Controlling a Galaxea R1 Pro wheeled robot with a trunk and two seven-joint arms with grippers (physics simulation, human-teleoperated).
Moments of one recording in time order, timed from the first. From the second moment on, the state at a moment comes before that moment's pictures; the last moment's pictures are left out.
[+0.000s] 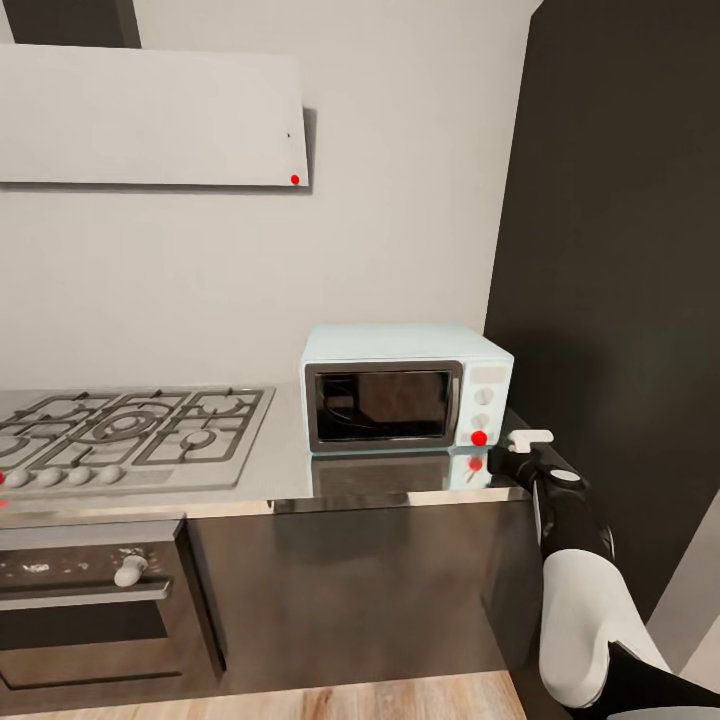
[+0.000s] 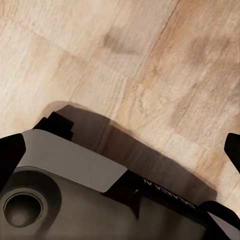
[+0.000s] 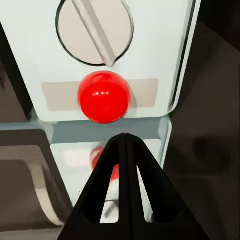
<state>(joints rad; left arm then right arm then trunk) -0.26 -0.01 -0.33 0.00 0.91 -0.01 0.00 -0.85 0.09 -0.70 -0.84 0.67 0.22 0.47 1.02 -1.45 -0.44</state>
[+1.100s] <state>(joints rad) -0.26 -0.01 -0.33 0.00 0.91 -0.01 0.00 -0.71 0.10 -0.78 -1.43 0.68 0.48 1.07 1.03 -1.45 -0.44</state>
